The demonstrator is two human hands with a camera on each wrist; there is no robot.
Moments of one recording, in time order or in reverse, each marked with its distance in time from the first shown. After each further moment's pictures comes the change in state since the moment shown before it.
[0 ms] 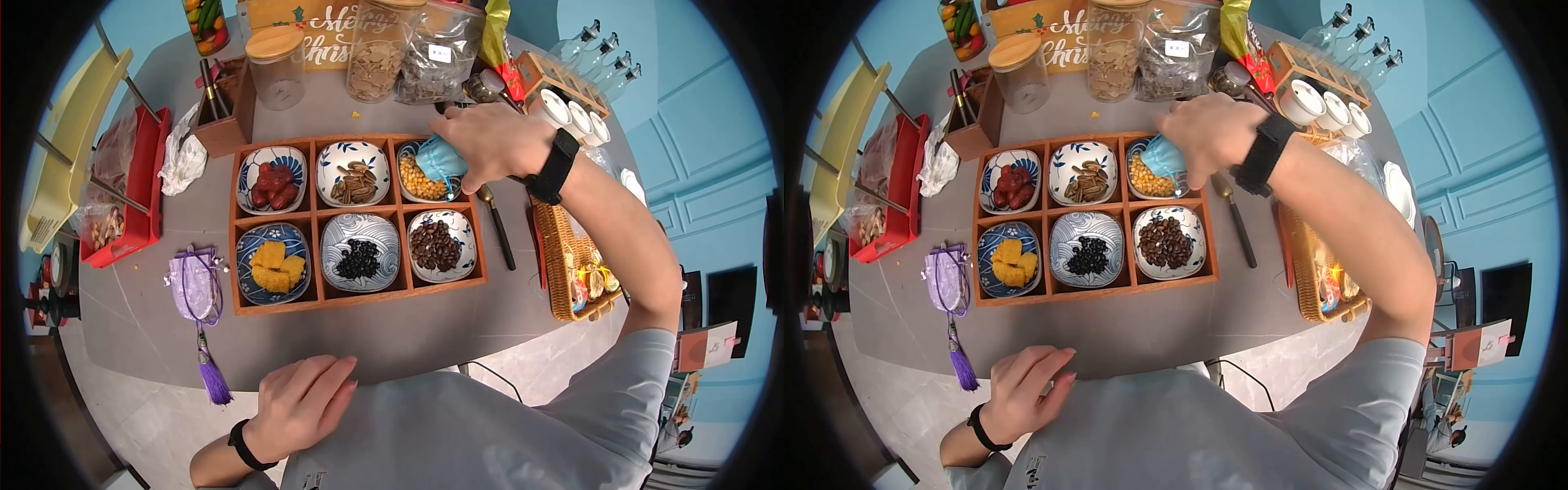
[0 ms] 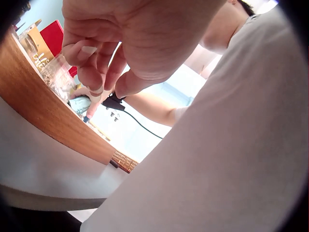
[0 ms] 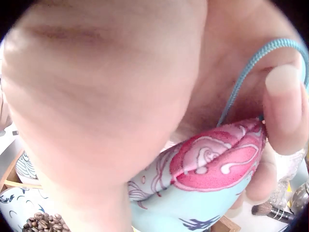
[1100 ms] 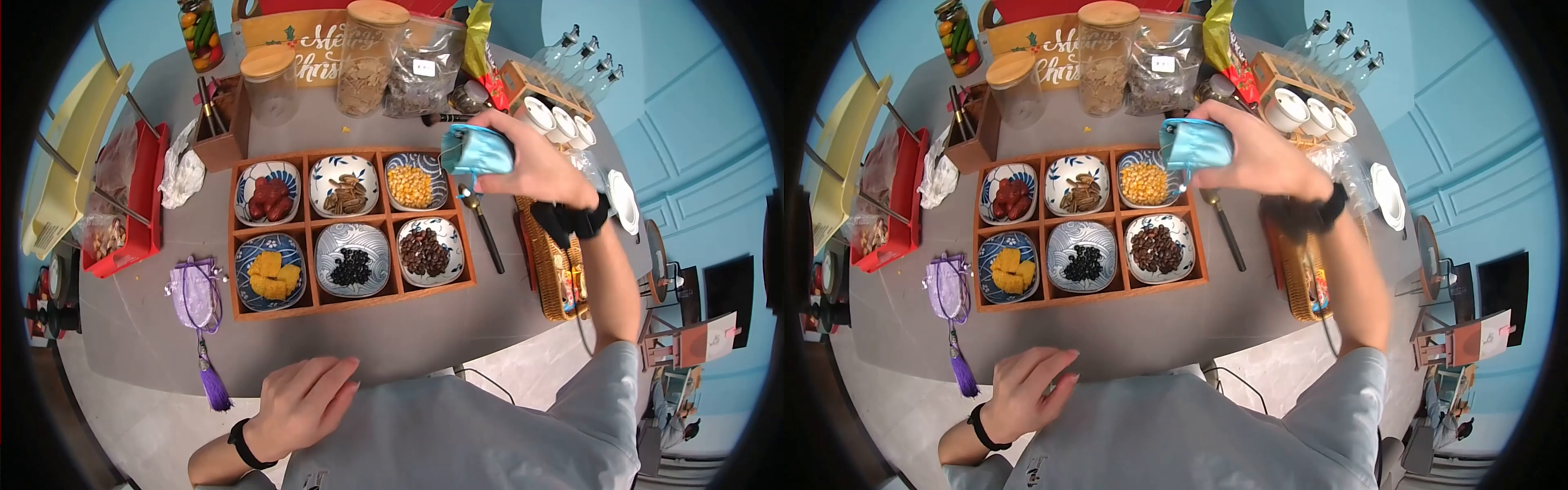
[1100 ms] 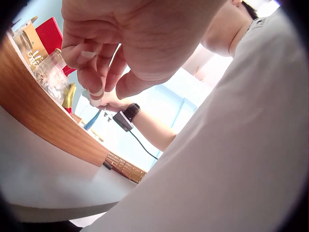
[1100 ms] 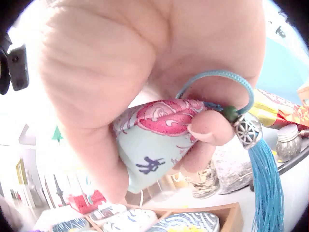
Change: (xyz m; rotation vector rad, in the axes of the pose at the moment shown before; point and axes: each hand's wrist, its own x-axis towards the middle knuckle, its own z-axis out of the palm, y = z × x) left_hand 0.006 0.003 0.001 -0.033 -0.004 0.016; right_hand -0.069 0.027 0.032 0.954 0.431 -0.038
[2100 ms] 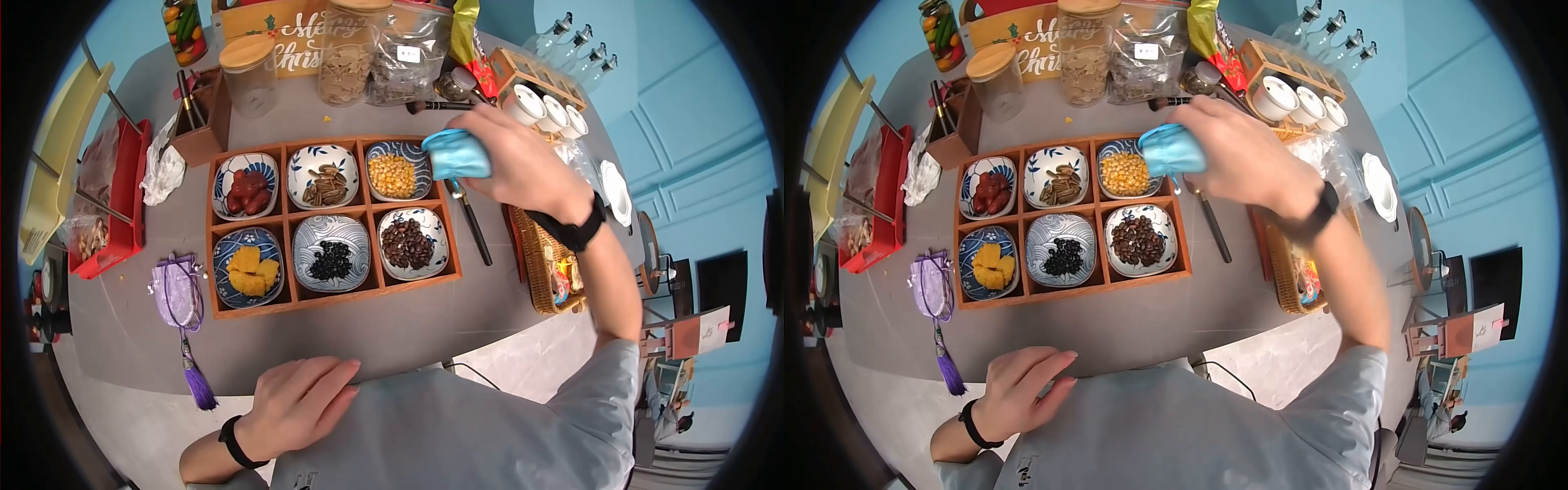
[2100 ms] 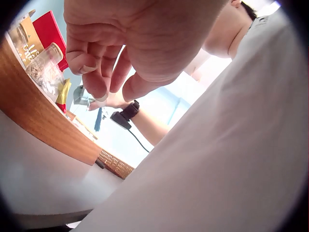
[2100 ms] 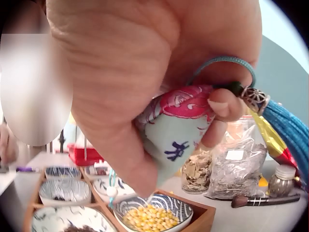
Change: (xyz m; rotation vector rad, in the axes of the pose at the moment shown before) left_hand 0.007 0.003 0.008 -0.057 -0.051 0.067; right_hand -0.012 -0.008 0.013 -0.562 0.146 -0.213
